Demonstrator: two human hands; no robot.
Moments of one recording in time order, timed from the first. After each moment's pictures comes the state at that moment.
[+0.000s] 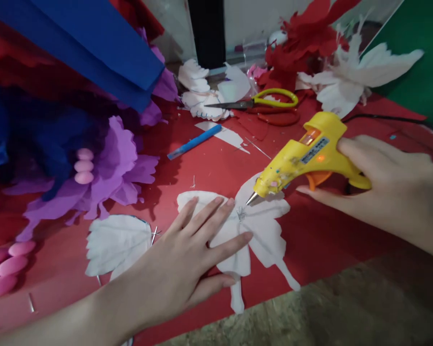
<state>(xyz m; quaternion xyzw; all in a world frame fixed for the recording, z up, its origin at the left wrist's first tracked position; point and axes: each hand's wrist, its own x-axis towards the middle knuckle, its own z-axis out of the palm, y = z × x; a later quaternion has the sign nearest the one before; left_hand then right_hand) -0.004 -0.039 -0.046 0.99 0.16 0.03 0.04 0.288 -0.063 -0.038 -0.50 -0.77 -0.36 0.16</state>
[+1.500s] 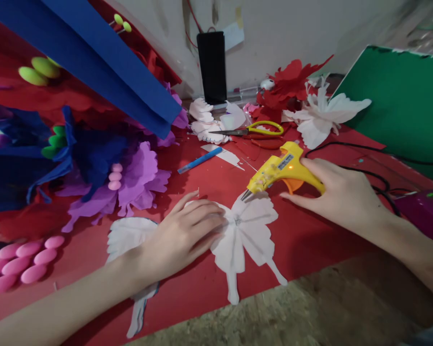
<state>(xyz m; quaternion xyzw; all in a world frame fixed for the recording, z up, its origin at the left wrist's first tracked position) -0.001 -0.020 -0.044 0.96 0.19 0.18 0.12 0.290 -0.060 -0.048 -0.58 -0.74 -0.26 0.21</state>
